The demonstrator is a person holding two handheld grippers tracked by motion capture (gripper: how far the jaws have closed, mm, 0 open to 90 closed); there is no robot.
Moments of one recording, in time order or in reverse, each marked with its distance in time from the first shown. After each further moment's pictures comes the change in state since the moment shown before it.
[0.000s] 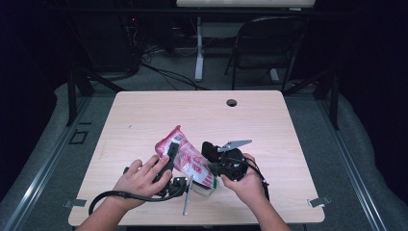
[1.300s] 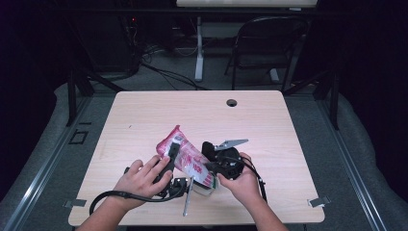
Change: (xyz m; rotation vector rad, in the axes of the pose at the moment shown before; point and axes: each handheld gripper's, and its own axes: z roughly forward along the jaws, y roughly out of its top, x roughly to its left) left arm 0.000 0.001 -0.001 -0.009 0.002 0.000; right arm 0.003 0.004 0.009 -0.010 -0.004 0.017
